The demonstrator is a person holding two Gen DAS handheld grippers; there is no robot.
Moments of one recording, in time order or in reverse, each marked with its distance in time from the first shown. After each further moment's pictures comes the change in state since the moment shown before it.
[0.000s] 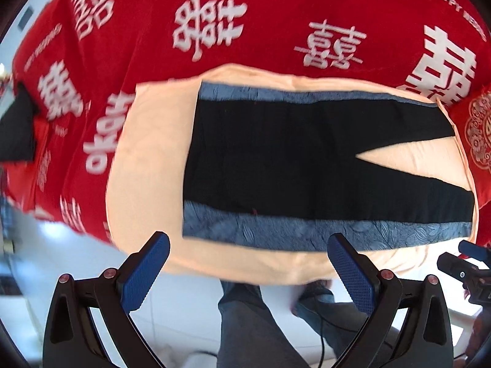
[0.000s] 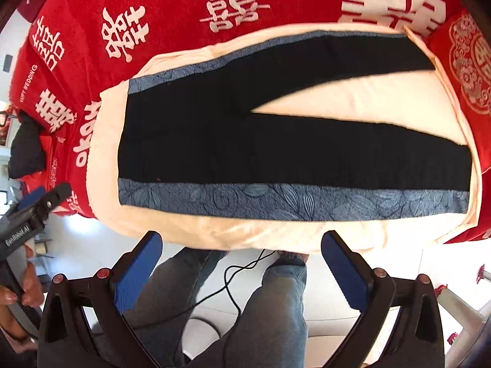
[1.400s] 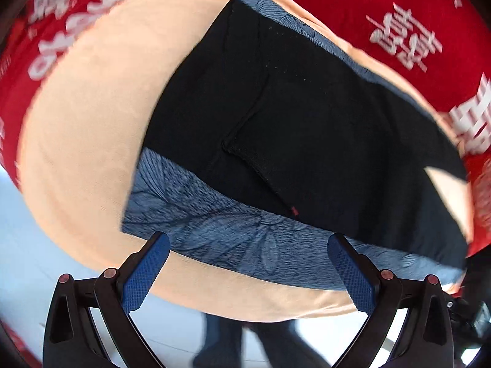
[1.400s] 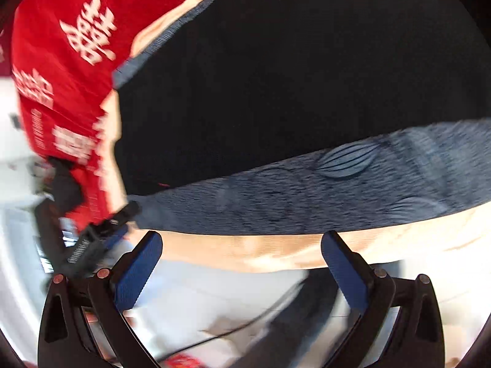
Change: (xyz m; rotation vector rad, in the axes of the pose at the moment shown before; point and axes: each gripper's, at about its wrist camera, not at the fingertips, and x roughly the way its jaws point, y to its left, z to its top) left arm 0.198 0.074 -0.025 -0.284 0.084 -0.284; right arm 0.195 0.000 -0.009 0.269 0.075 0.395
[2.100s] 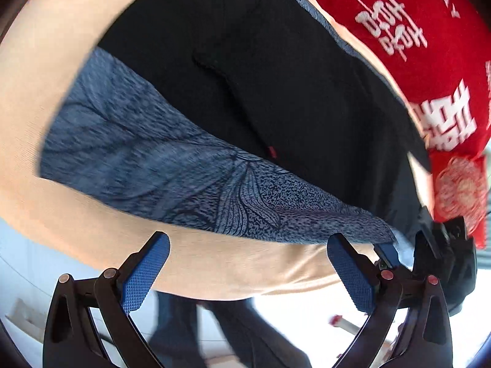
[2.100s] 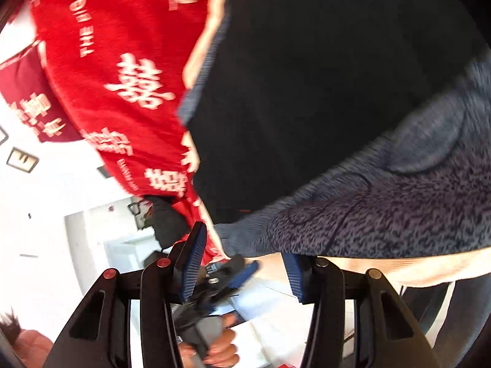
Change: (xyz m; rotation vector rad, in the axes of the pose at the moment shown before) left arm 0.031 0.013 -0.023 -0.062 0.127 -0.242; right arm 0.030 -0.025 0.001 0.159 -0.078 0.522
